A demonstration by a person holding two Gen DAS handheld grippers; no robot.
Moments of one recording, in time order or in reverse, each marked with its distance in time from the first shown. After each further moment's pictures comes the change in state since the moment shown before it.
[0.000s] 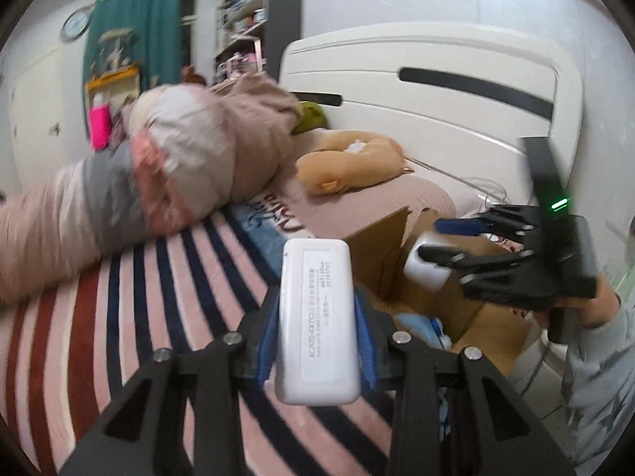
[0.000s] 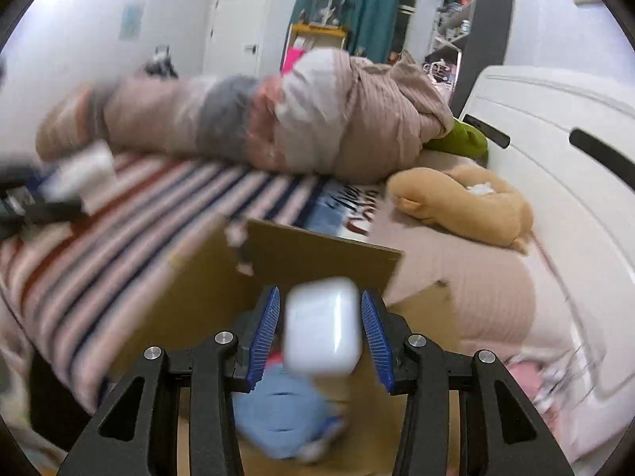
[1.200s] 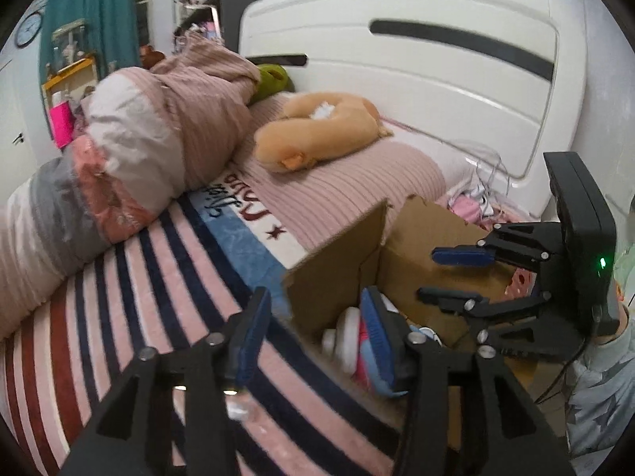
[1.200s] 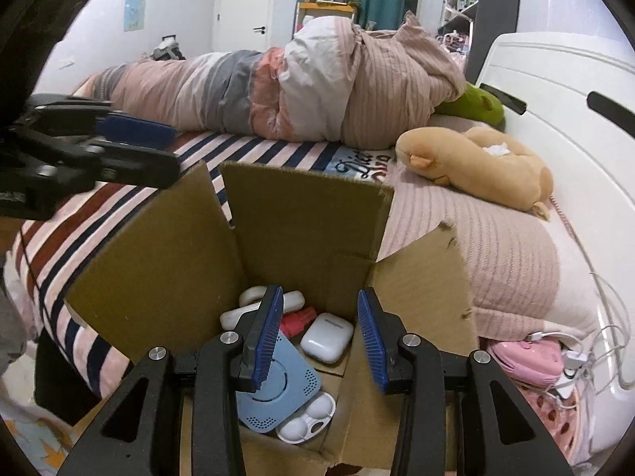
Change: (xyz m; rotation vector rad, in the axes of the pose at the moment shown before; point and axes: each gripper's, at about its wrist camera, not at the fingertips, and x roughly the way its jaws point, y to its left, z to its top) left arm 0.063 -0.015 0.037 0.053 0.143 -0.072; right arm 0.002 -0.020 -0.026 0.066 0.050 0.116
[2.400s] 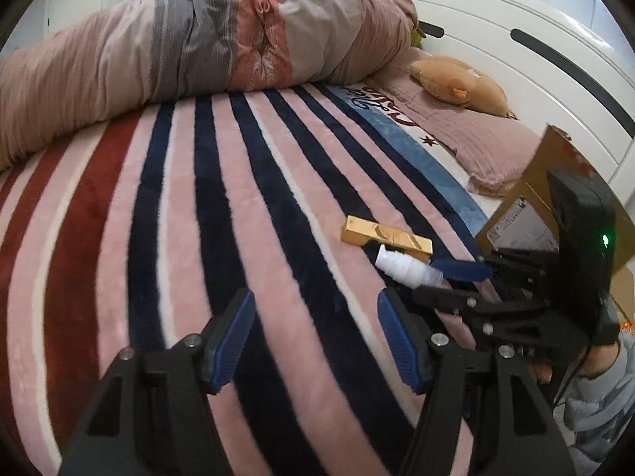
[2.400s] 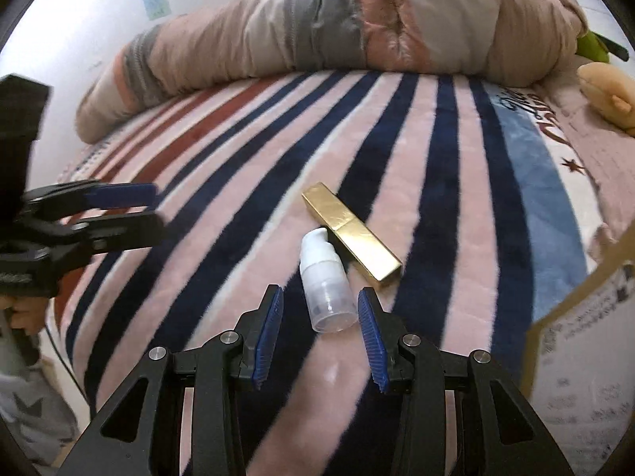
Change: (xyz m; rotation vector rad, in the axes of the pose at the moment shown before) left arm 0.036 0.181 -0.180 -0.354 0.126 0.072; right arm 0.172 0.167 0.010 0.081 0.145 0.314
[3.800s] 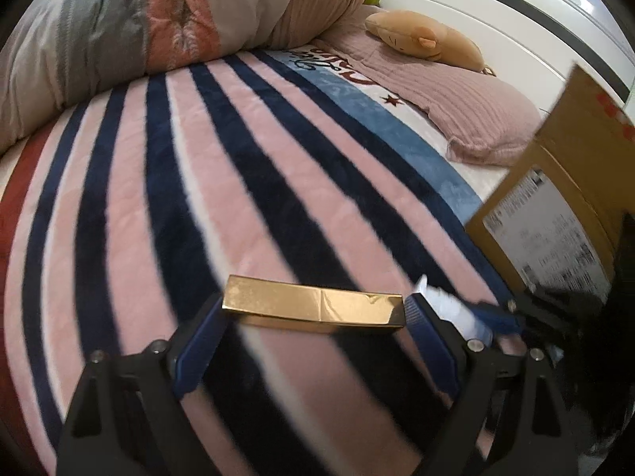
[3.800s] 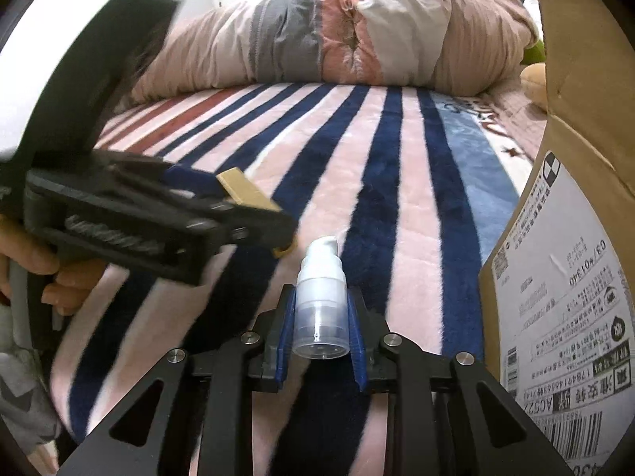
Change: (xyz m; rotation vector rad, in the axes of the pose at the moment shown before) left arm 0.074 -0.035 0.015 0.110 0.105 -0.102; right arm -0.022 0.012 -0.033 0.026 -0.083 -0.174
